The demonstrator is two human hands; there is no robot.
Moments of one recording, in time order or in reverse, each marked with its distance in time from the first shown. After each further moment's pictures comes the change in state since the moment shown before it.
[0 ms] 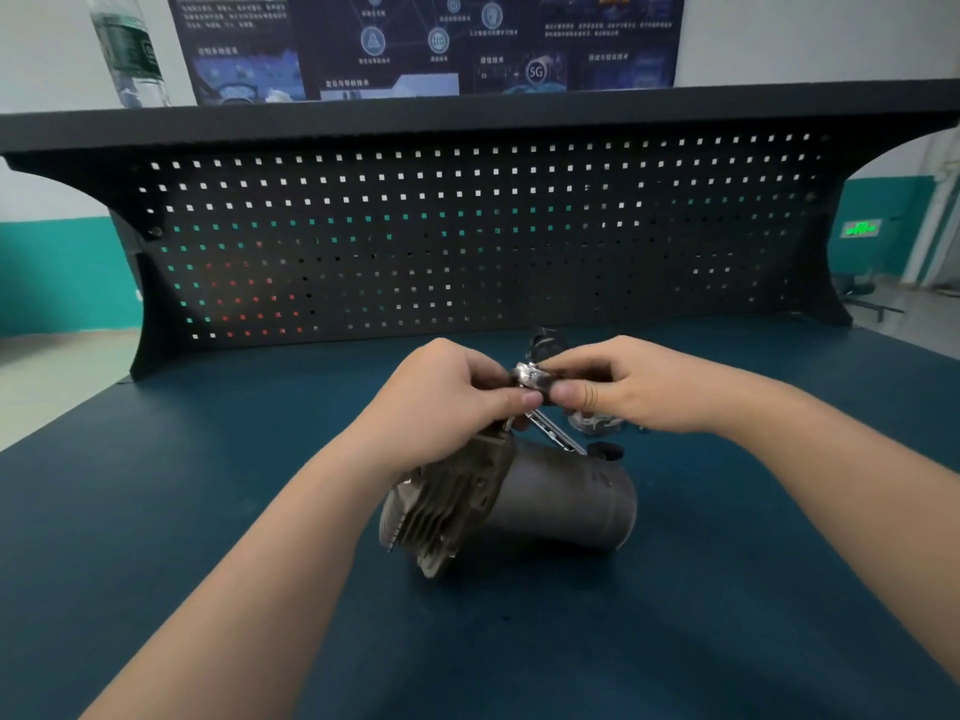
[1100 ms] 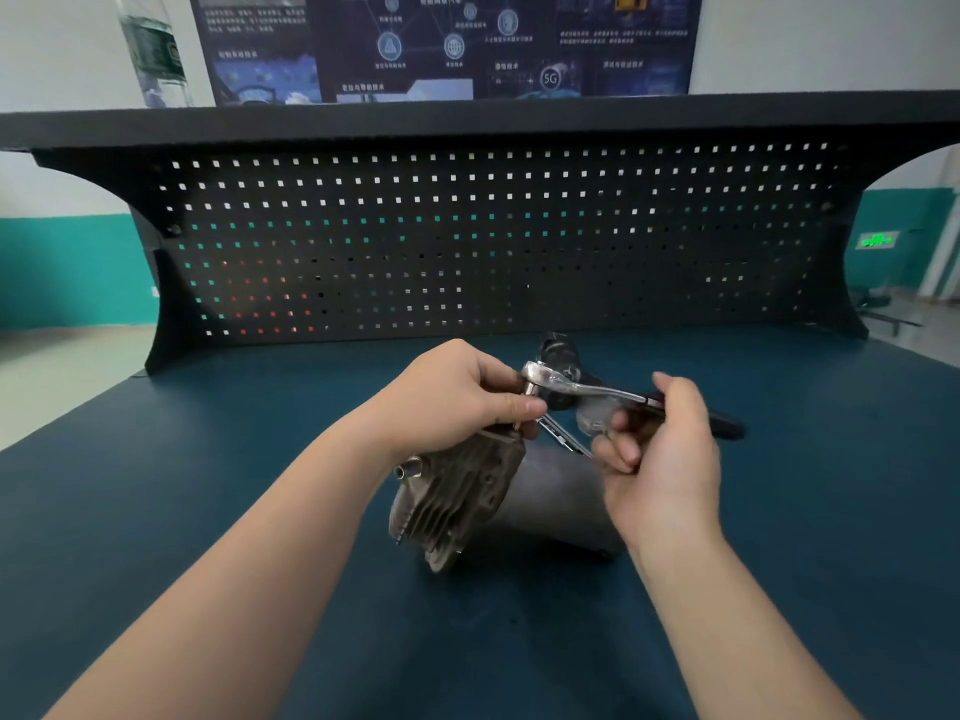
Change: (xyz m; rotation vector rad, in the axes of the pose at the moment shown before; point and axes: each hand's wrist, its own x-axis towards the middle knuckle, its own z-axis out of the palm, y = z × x) left_hand 0.013 -0.016 -0.006 -0.083 -0.164 0.018; right_hand -0.010 -0.034 0.082 1.545 1.160 0.154
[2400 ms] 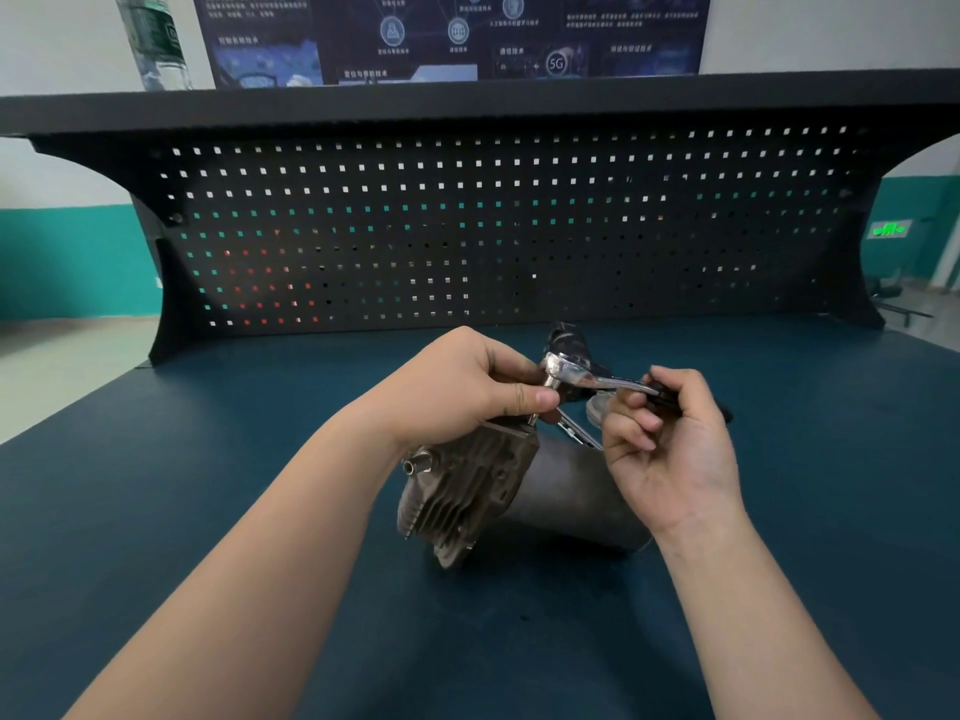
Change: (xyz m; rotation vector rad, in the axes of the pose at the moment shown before) left_hand -0.001 -0.001 -0.002 -0.084 -0.029 0.026; right_hand 0.032 0.004 -0.012 0.310 -0.204 0.352
